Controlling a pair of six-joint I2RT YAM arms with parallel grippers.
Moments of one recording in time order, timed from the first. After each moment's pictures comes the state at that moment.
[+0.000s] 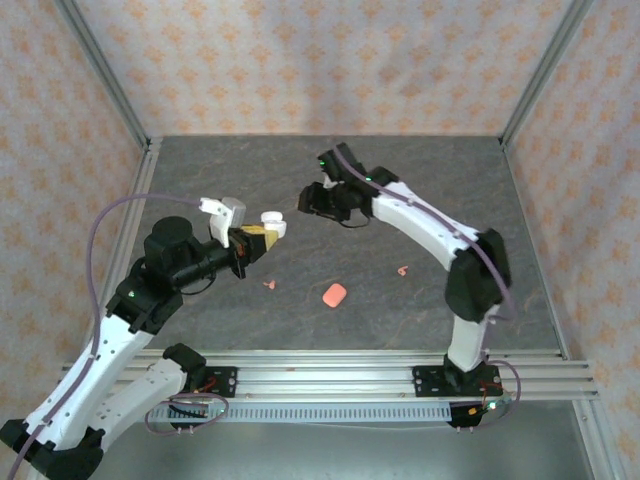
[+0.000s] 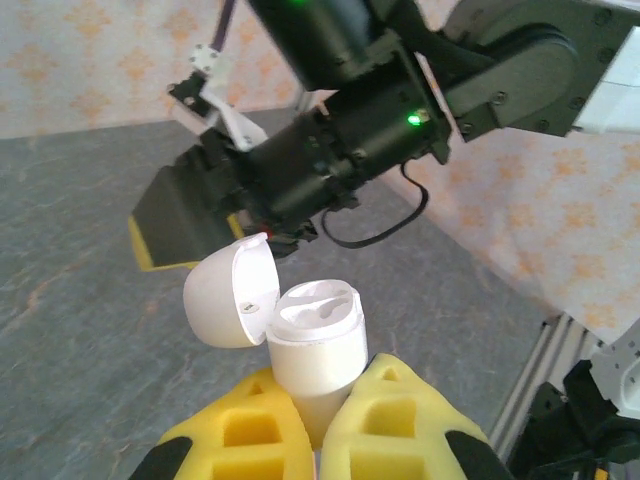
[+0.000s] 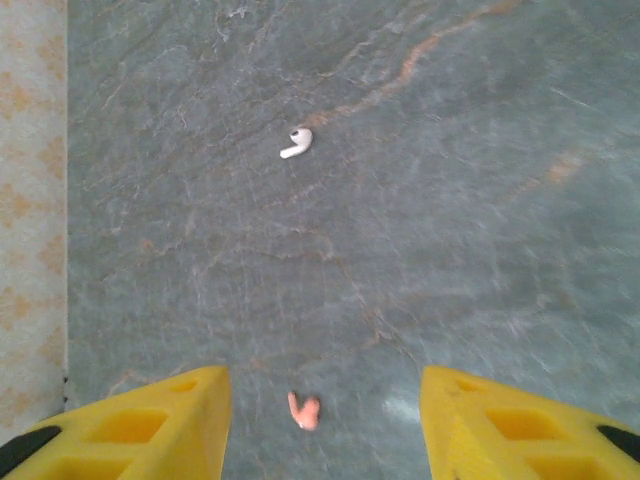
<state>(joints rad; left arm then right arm) -0.44 0.72 0.88 -0.44 0.38 -0.26 0.68 1.88 1.71 -0.74 -0.20 0.76</state>
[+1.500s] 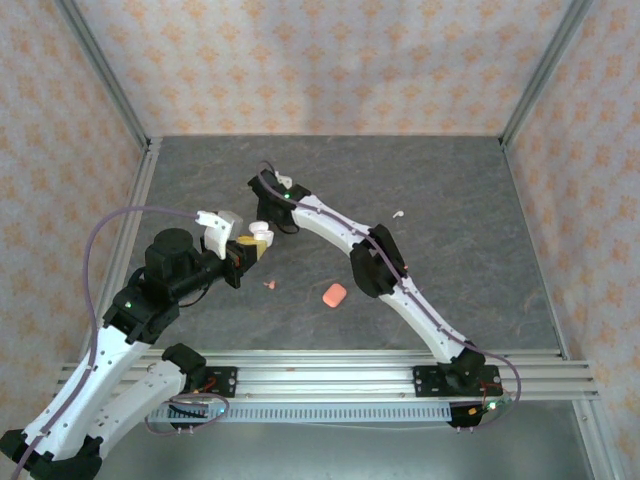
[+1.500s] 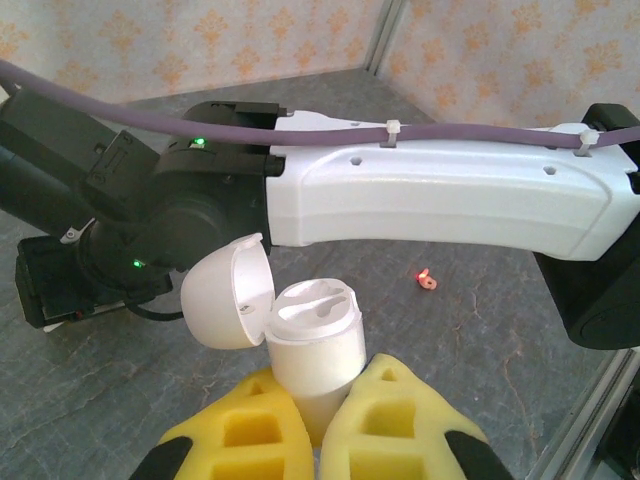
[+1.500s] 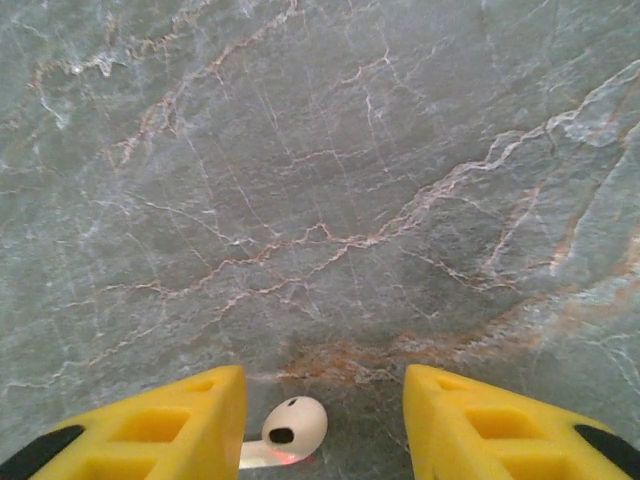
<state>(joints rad) -0.44 0.65 0.83 -0.54 0.26 -0.17 0.82 2.71 2.52 -0.78 0.17 0.81</state>
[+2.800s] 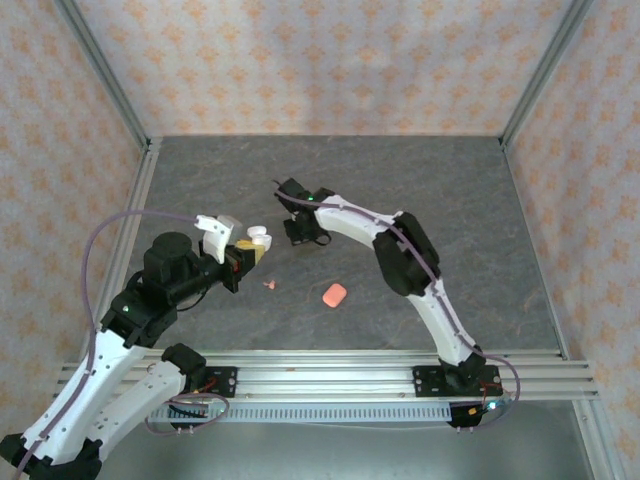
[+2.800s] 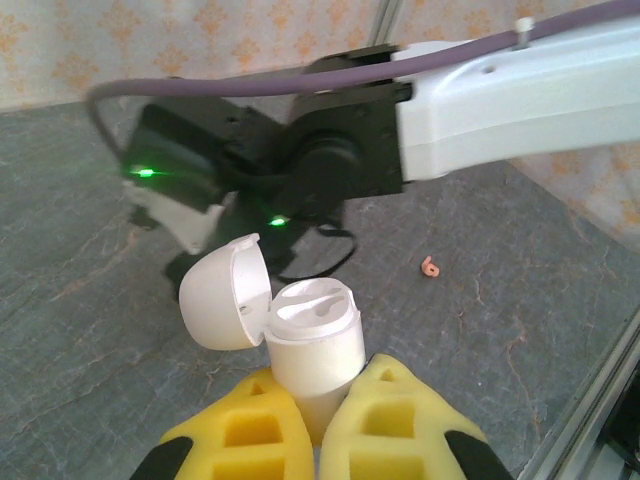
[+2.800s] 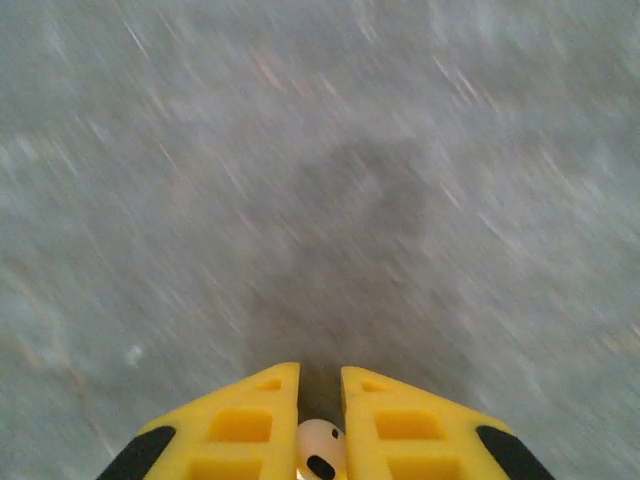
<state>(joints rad) -0.44 0.62 0.81 -0.57 0.26 -0.15 0.76 2.29 1.84 -0.79 0.04 0.38</state>
